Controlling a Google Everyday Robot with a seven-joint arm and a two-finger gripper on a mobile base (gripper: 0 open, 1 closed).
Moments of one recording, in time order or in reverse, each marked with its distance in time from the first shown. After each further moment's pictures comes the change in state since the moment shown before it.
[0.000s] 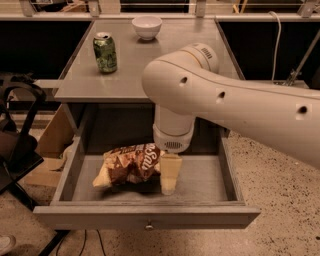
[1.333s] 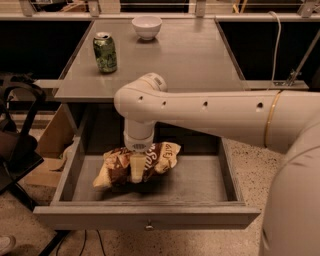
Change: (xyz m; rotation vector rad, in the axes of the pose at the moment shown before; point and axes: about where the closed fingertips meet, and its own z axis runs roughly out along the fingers) arm -0.096 -0.070 0.122 -0.032 -0.084 -0.113
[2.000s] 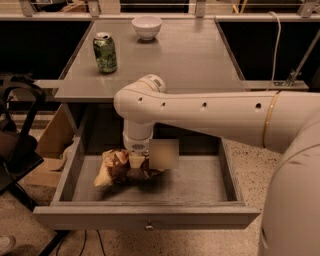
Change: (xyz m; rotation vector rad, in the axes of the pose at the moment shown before) arm -0.002 -0.002 0.006 0.007 -0.013 0.002
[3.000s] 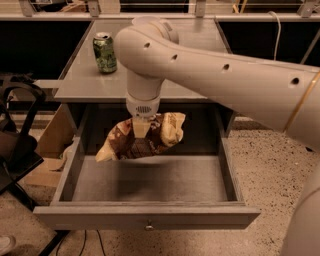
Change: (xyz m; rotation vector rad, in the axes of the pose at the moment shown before) arm 0.004 -0.023 -0.118 0.031 0.012 0.002
